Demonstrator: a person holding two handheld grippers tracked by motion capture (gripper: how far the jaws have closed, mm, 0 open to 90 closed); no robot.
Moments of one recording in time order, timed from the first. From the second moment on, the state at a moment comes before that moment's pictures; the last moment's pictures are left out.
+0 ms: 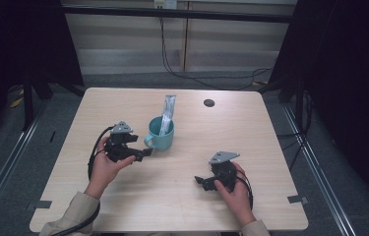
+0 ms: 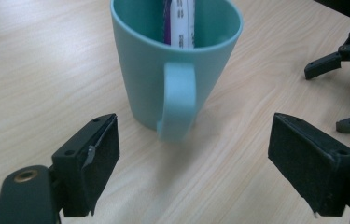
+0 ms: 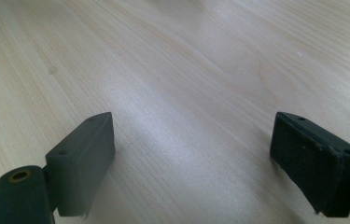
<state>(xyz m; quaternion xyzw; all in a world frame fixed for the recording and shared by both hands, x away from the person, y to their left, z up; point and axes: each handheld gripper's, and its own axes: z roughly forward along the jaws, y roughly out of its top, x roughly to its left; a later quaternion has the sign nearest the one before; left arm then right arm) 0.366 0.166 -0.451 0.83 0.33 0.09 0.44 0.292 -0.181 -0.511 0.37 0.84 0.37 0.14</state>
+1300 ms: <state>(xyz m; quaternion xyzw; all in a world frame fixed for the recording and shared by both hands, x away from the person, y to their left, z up) 0.342 0.185 -0.509 0.85 0.33 0.11 0.39 0.292 -0.181 -0.511 0.37 0.84 0.37 0.14</state>
